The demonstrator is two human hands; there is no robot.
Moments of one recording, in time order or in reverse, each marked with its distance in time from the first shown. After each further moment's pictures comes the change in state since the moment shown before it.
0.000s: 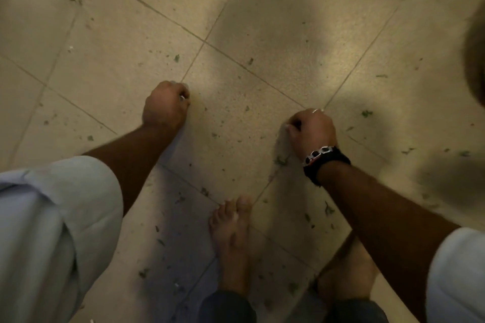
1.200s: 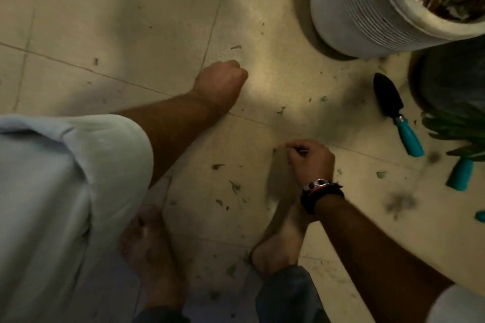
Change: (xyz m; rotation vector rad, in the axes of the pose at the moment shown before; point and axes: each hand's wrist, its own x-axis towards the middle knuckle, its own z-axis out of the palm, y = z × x) left_hand -0.025 0.333 0.068 0.195 -0.213 0.896; right_hand -0.119 0.200 -0.036 0.407 0.289 0.559
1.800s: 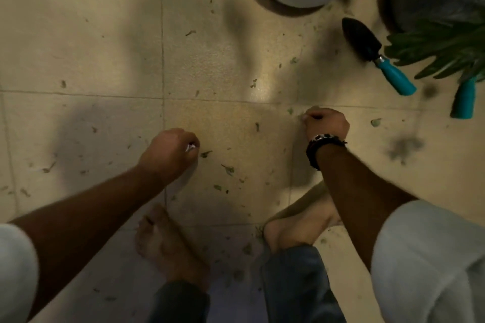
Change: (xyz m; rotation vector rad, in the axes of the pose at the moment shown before) left_hand -0.135 -0.001 0.040 -0.265 -0.219 -0.043; right_hand 0.025 0.059 -0.021 0.134 0.204 0.421
